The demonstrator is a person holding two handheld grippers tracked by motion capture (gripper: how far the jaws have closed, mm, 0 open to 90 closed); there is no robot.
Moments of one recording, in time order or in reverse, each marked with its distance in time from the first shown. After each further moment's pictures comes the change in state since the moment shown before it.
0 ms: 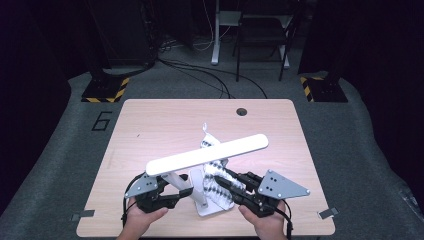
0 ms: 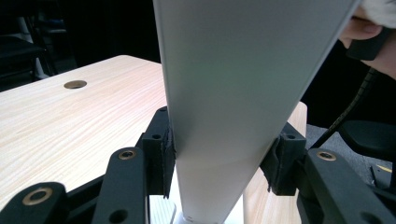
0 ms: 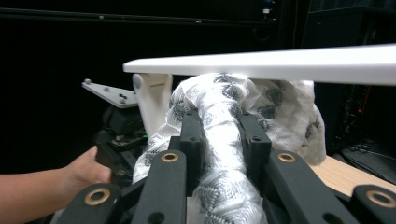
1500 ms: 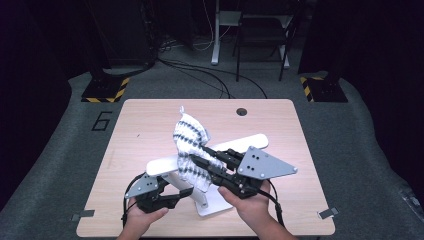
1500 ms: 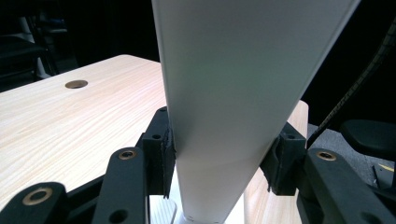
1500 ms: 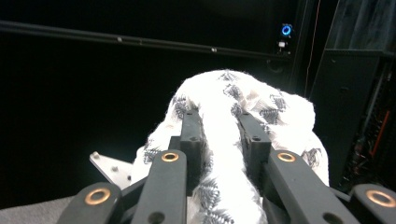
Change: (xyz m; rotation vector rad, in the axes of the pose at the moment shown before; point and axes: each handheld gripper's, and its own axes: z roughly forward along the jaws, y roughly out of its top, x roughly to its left) left arm -0.001 0.000 0.001 0.001 0.004 0.005; right arm 0.014 0.070 0.043 -0.063 0.055 -0.089
